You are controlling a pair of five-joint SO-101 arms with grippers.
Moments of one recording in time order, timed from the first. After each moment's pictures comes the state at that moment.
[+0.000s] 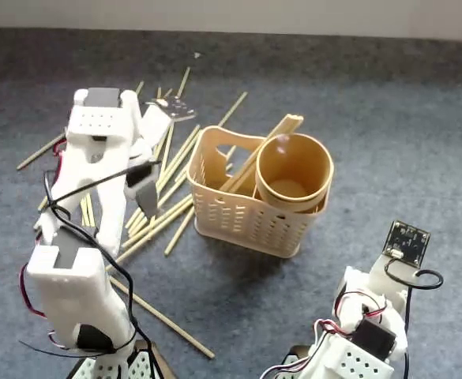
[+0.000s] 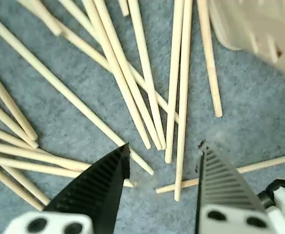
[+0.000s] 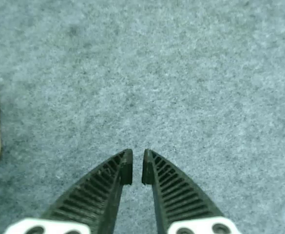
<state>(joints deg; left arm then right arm) -3.9 17.6 -10.2 97.4 -39.3 27.6 -102.5 95.3 69.1 6.1</state>
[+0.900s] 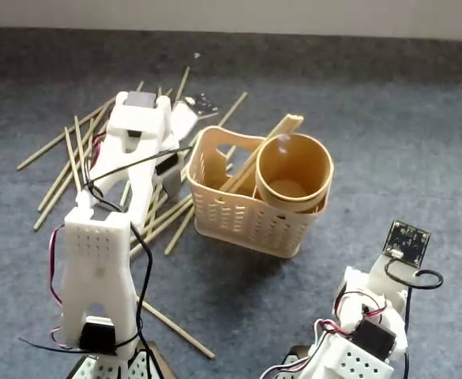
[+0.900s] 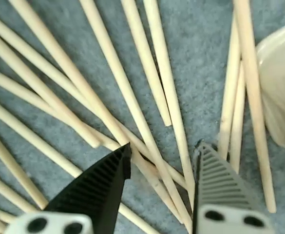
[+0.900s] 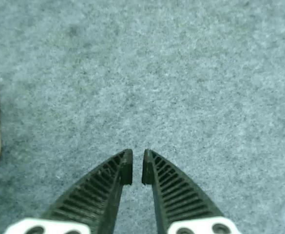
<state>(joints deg) 0.7 44.0 -29.5 87.3 -37.1 27.6 -102.5 95.3 69.1 6.1</state>
